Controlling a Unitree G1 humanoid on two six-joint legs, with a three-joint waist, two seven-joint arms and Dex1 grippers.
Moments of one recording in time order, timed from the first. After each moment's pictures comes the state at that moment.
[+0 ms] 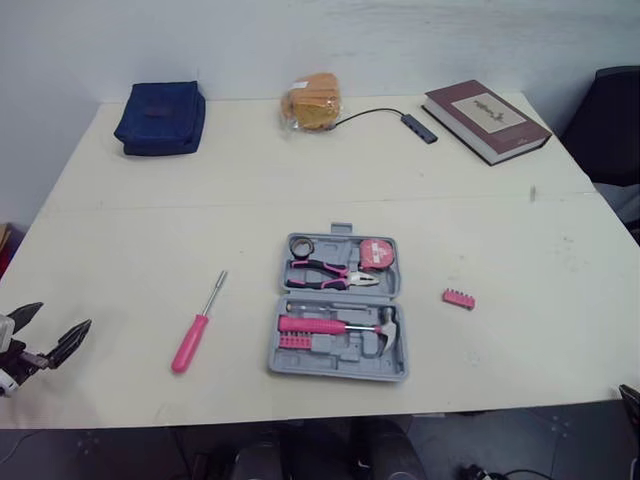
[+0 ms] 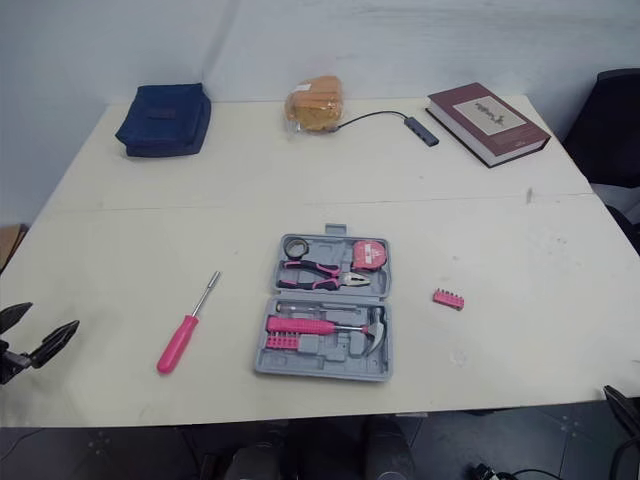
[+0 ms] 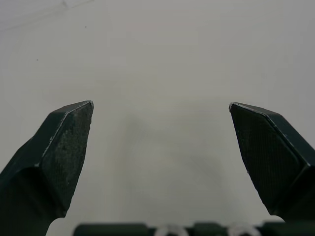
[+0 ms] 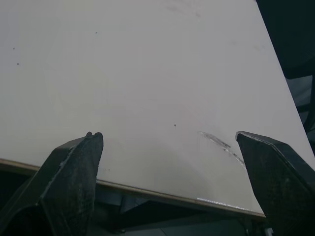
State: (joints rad) left arm 0.15 0.77 0.69 0.36 -0.43 -0.06 -0.84; right arm 0.31 -0.76 -0.73 0.71 0.40 -0.53 0.99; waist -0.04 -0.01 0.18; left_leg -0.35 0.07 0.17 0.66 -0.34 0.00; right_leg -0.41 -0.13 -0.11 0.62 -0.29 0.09
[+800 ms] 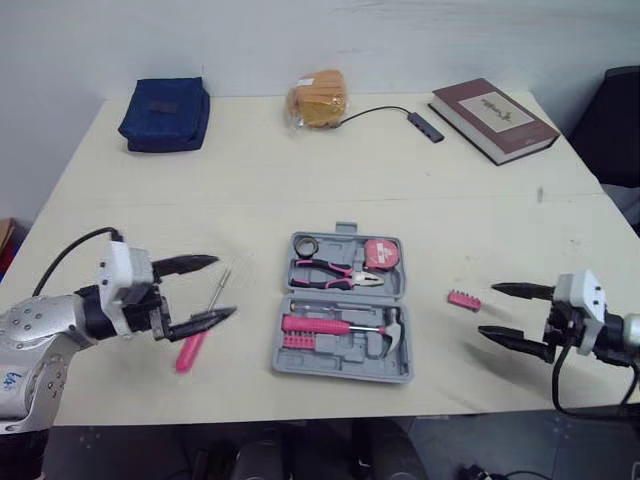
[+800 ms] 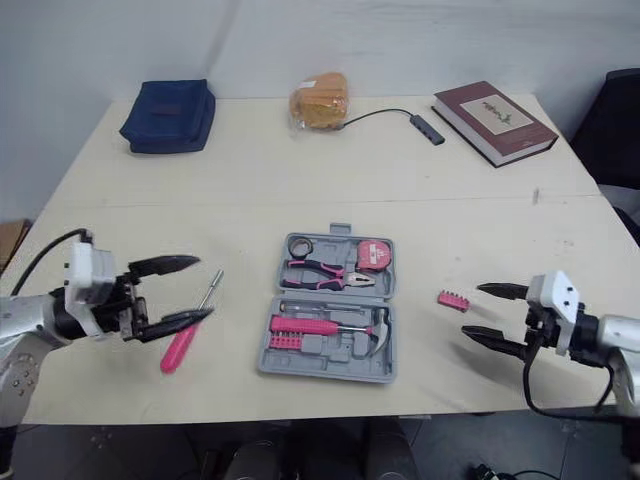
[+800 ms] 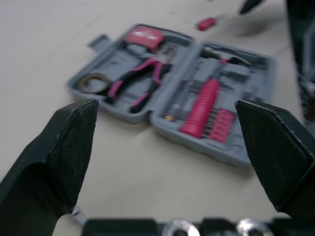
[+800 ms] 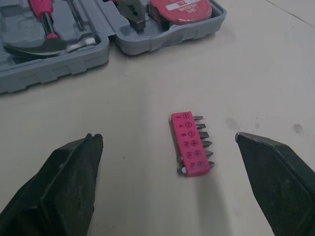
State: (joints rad) left arm -0.03 0.85 0.28 -0.35 -0.65 0.33 -1.11; right arm -0.18 -0.89 -0.20 0.37 0.42 -0.09 1.38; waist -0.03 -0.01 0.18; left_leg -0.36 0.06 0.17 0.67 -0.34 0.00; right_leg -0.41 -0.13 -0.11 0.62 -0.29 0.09
